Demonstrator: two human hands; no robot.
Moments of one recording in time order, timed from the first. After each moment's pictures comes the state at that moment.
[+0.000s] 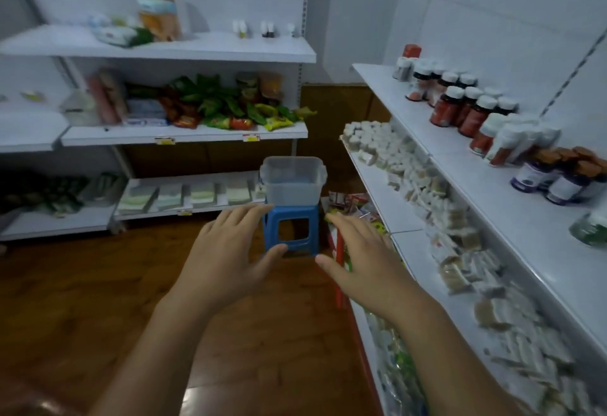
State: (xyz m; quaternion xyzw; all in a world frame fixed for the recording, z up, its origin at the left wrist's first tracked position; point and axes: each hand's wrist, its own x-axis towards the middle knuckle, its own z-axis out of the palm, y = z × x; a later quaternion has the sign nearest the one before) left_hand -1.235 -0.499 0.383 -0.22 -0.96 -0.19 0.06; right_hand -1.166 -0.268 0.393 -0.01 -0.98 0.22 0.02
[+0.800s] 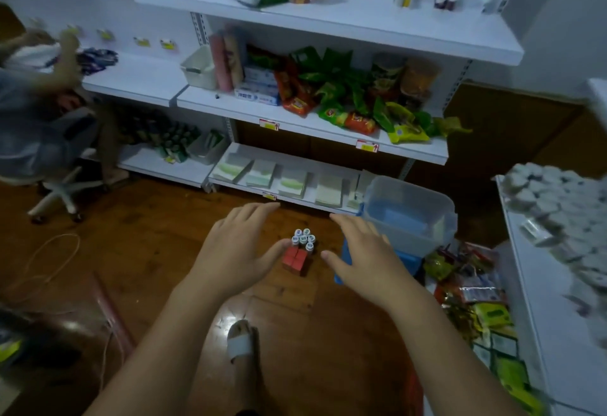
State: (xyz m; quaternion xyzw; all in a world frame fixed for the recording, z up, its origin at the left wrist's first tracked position) left_hand -1.536 -0.611 0.297 -0.02 -0.98 -0.19 0.03; right_hand -1.576 -0.367 0.295 0.18 -0.95 0.23 -0.11
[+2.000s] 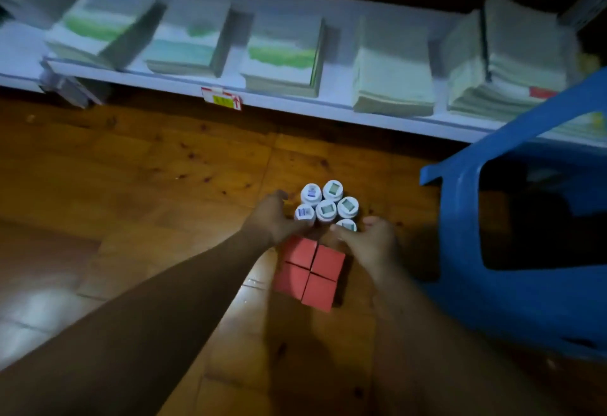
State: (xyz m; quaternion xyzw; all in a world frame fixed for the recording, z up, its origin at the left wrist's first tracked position) left_hand -2.000 -0.681 -0.594 0.13 -0.89 -0.37 -0.25; right_hand -1.974 -0.483 -0.581 -0.28 -0.85 0.39 -0.20
